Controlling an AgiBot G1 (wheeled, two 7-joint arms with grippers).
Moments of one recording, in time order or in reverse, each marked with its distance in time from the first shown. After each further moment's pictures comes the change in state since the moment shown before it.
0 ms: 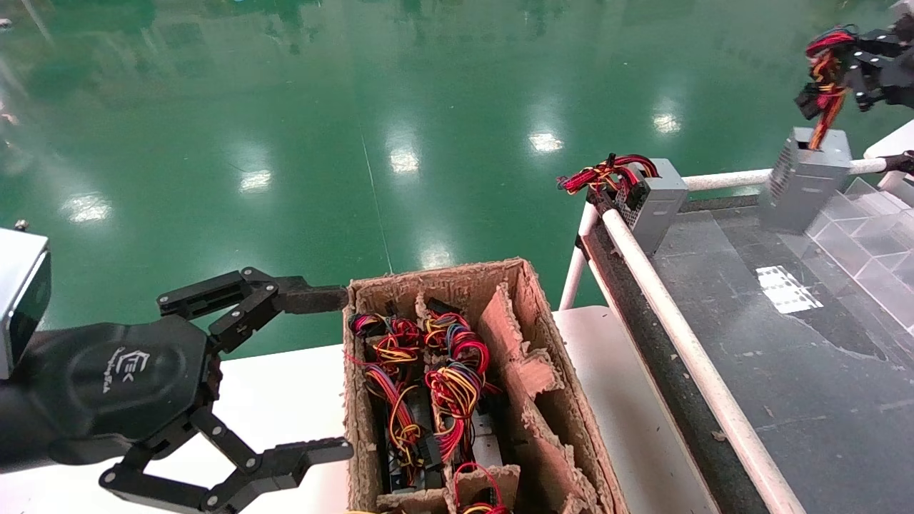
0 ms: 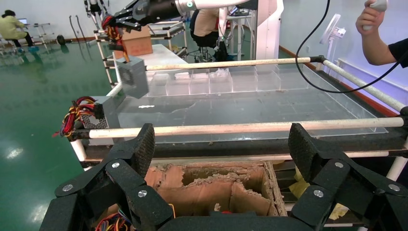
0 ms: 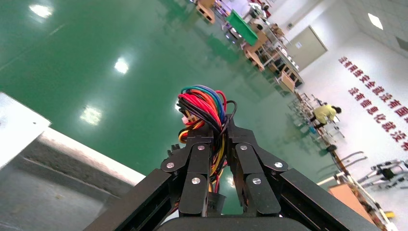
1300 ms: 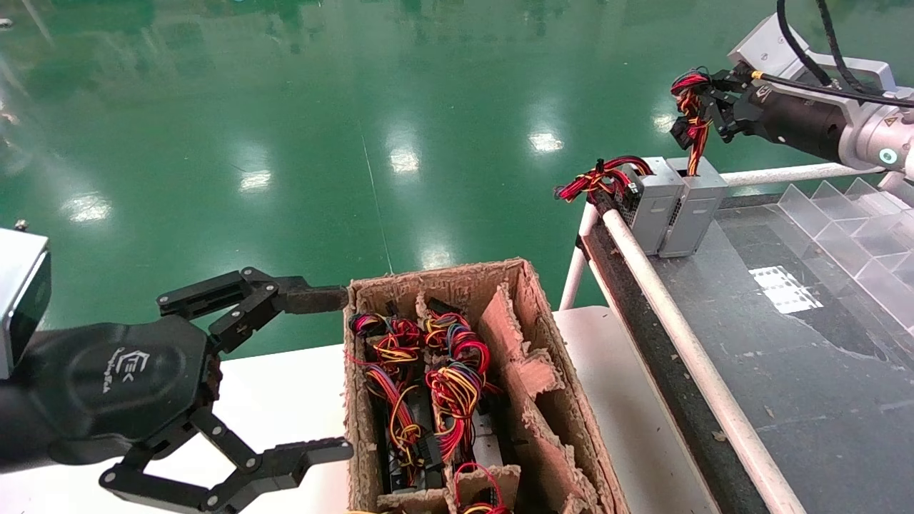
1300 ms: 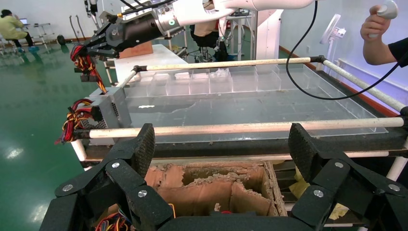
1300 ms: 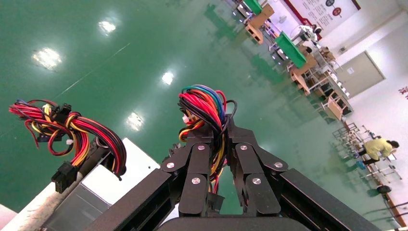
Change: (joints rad) left arm 0.000 0.000 0.000 0.000 0.000 0.000 0.000; right arm -0.061 -0.140 -0.028 0.027 -0.042 -0.018 0.055
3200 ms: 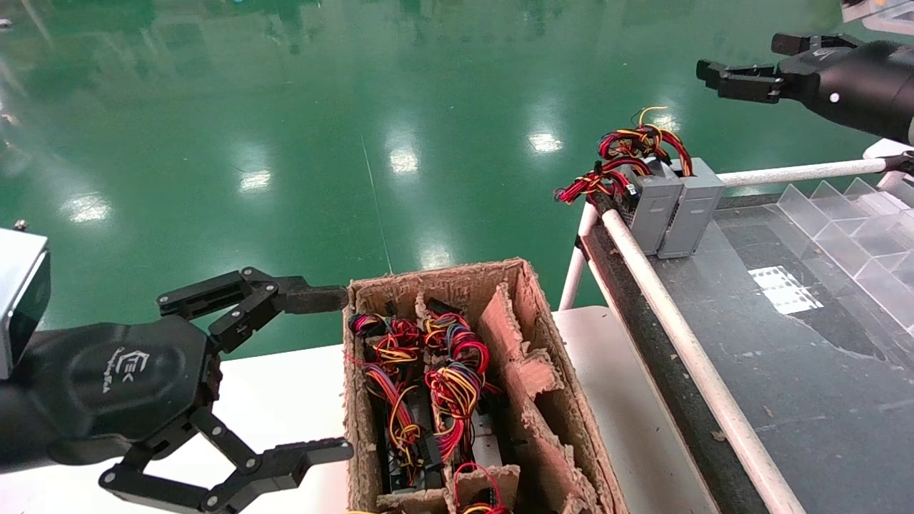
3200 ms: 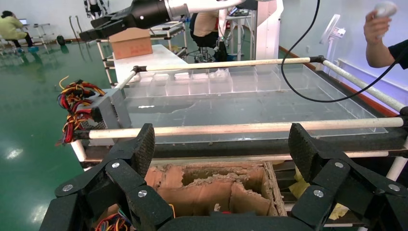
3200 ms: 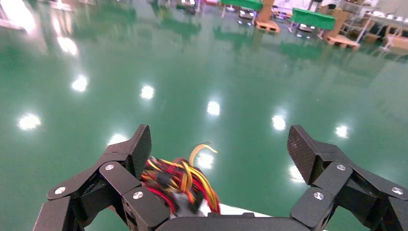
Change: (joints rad) left arm 0.000 0.000 0.000 0.000 0.000 0.000 0.000; right arm 0.018 0.088 0.020 0.020 0.038 -0.183 0.482
